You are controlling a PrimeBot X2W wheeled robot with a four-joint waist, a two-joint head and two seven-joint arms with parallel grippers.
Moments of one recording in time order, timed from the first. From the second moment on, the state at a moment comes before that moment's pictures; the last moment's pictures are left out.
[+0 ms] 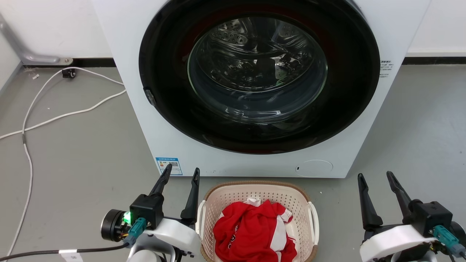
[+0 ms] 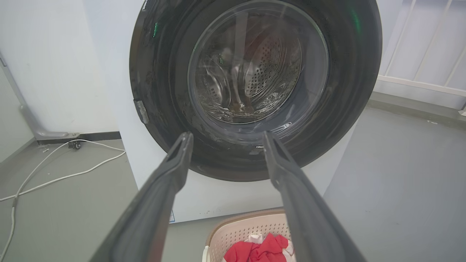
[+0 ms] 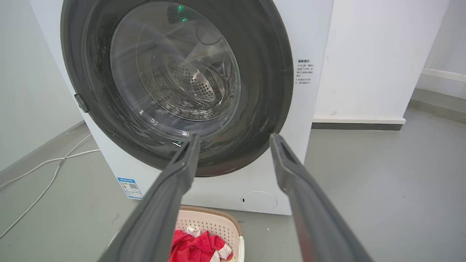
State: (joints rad) left arm -0.12 0.07 -0.22 0.23 -0.16 -0.05 -0.24; right arm 0.01 -0.05 -0.01 0.10 0.08 0.13 -0.18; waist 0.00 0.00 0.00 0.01
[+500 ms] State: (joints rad) left arm -0.11 0.06 -0.20 0.24 -0.10 -0.06 -0.26; right arm 0.01 -0.05 -0.03 0.11 0.08 0.13 -0.20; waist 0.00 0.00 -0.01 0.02
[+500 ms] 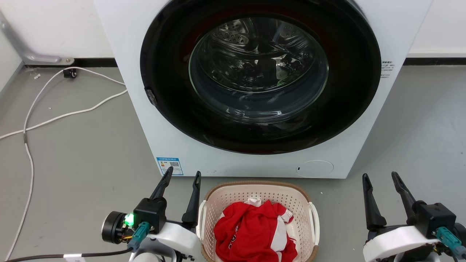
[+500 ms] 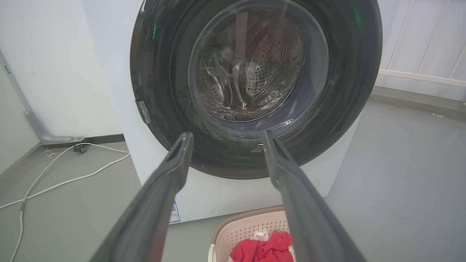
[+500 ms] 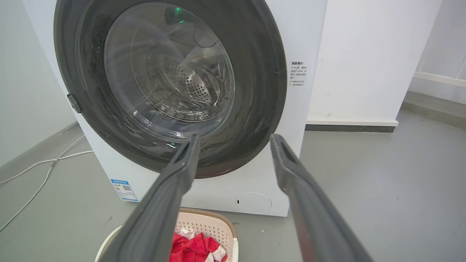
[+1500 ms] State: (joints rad) left arm -0.19 0.05 -0.20 0.34 -0.11 -0.10 -0.26; right arm -0.04 -0.05 -0.04 0.18 0.09 0.13 -0.20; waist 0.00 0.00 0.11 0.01
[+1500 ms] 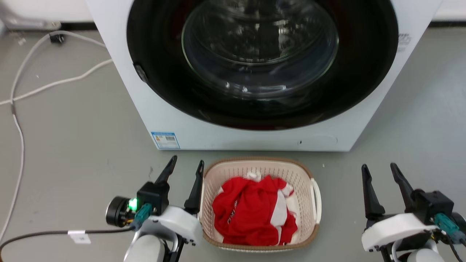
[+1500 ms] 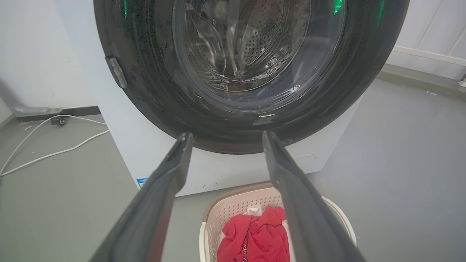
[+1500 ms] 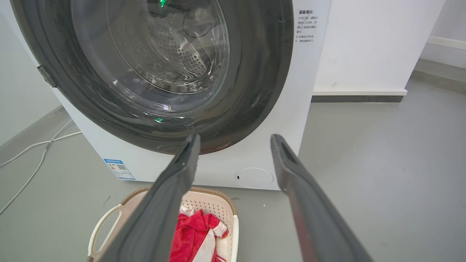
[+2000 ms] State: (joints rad) left arm -0.49 0.07 -0.25 0.67 -0.18 -0.13 -0.26; right arm -0.28 -0.05 -0.03 0.41 0.08 0.13 -0.21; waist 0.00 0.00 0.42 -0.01
